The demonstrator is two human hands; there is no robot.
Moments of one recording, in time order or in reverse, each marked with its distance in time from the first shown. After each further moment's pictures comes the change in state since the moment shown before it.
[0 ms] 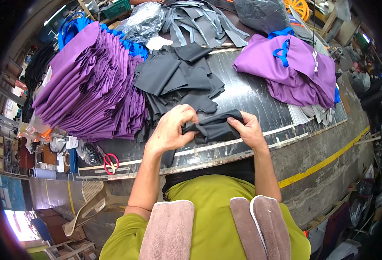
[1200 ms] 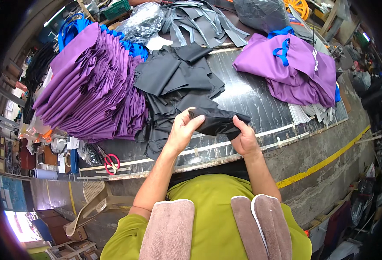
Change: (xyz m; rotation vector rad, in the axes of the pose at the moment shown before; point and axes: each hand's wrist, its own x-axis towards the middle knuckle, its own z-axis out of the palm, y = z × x) left_hand -0.013 -0.018 0.054 -0.843 0.200 -0.486; right_hand -0.005 0.035 0.020 0.861 -0.075 0.124
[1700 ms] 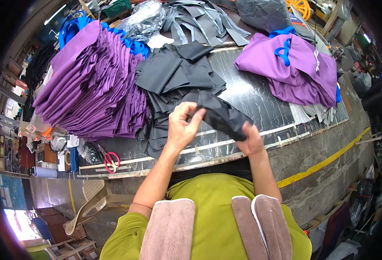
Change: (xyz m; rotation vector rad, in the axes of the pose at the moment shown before) left_hand 0.007 -0.004 -0.001 0.545 0.230 0.370; right_hand -0.017 -0.015 -0.009 -0.199 -0.121 -0.064
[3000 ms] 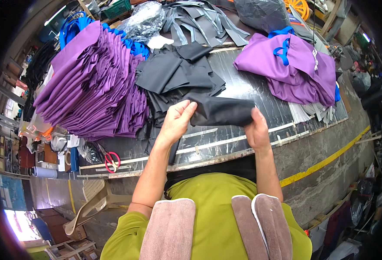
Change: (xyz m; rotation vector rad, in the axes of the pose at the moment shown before) left_hand 0.008 -0.010 -0.023 -0.453 -0.275 -0.372; right_hand 0.014 -0.018 0.003 -0.198 0.323 -0.148
